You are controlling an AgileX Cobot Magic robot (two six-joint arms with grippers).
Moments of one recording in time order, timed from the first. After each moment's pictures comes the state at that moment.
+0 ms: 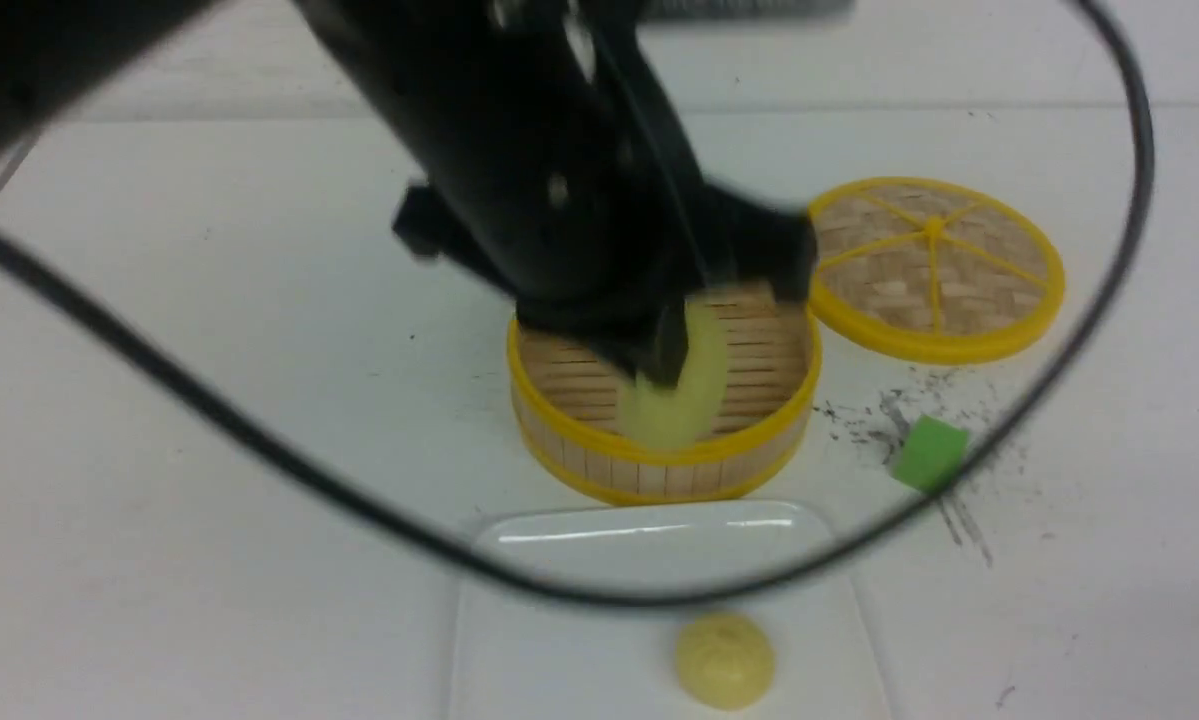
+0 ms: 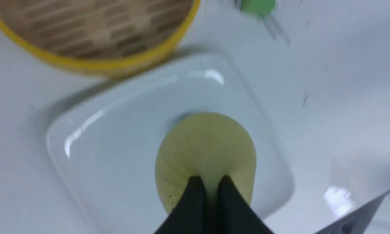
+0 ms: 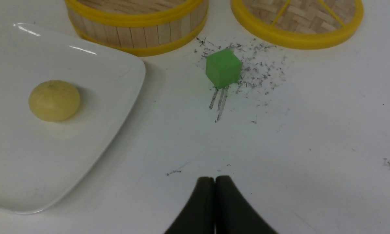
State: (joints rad) right arm 0.68 0.22 -0.47 -0.27 0.91 0.31; left arm -0.86 1.55 -1.58 -0.02 1.24 -0.42
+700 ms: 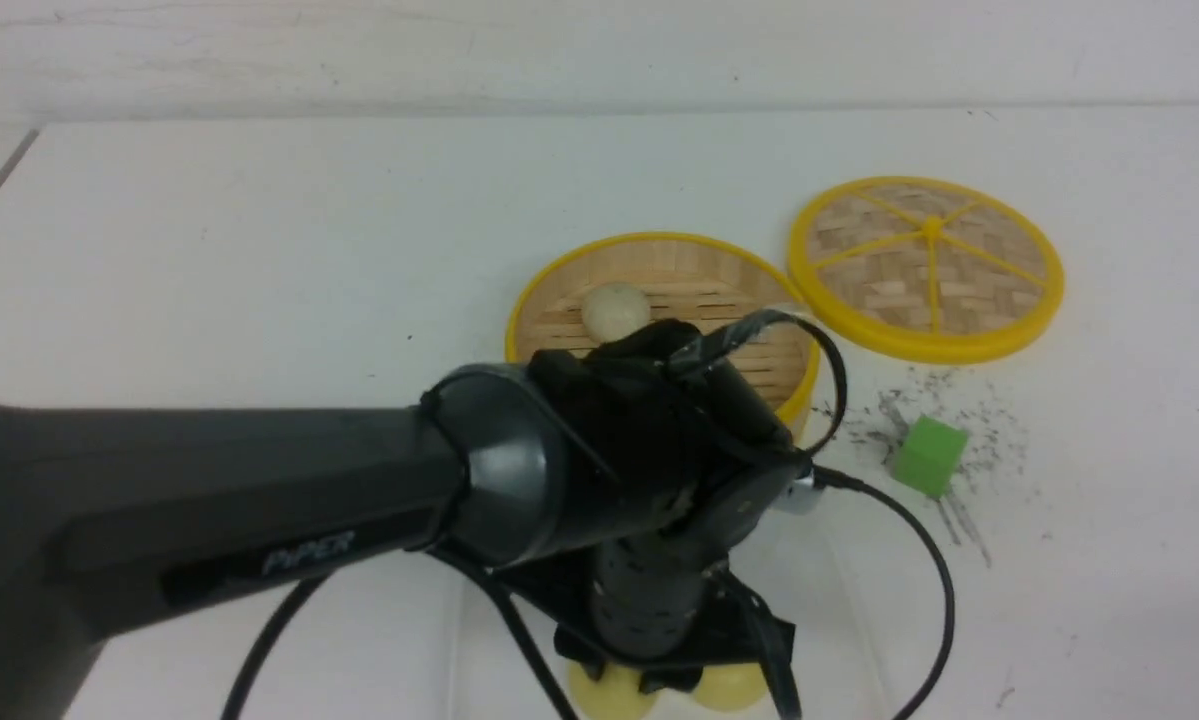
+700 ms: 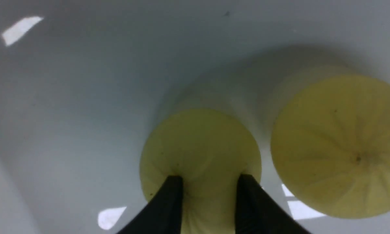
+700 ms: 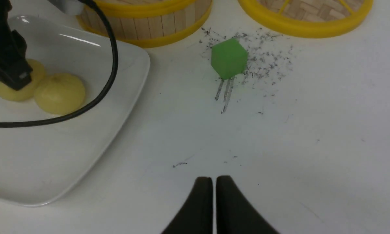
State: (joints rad) right arm 0.68 0.22 -0.47 -0.24 0.92 0.31; left arm -0.97 1.86 -1.28 0.19 0.99 -0.76
